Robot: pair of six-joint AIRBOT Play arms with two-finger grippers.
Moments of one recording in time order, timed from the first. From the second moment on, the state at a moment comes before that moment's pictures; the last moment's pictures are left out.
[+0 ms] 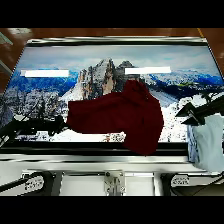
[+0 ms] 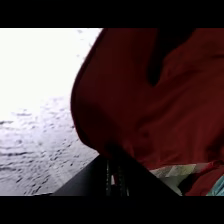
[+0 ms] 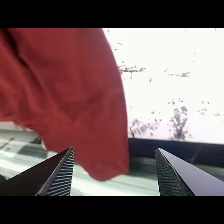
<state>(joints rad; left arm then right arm) 0.24 -1.29 0.58 0.65 -0.96 -1.27 -0.54 -1.58 1.22 -1.07 1.57 1.35</state>
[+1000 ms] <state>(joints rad) 0.24 -1.19 0.69 0.60 -0.98 -1.27 -0.35 -1.64 1.03 -0.89 1.33 1.24</state>
